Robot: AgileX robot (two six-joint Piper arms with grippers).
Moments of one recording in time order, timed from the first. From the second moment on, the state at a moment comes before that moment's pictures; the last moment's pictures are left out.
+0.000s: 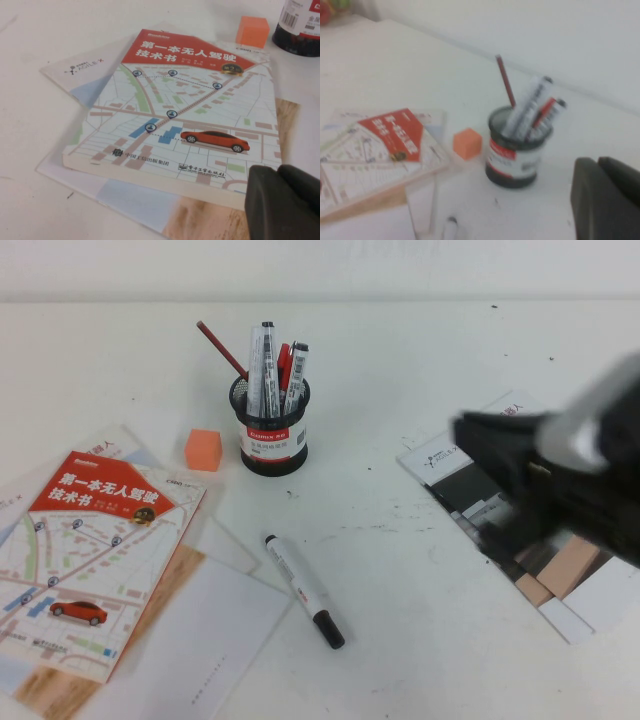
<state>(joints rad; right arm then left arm) 0.58 1.11 -0.68 -0.62 -0.23 0.51 -0.14 -0.01 0.01 0.00 0.38 -0.03</state>
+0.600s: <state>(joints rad) 0.50 0.64 -0.37 -0.42 0.24 0.53 -0.14 -0.01 0.01 0.00 0.38 -0.03</state>
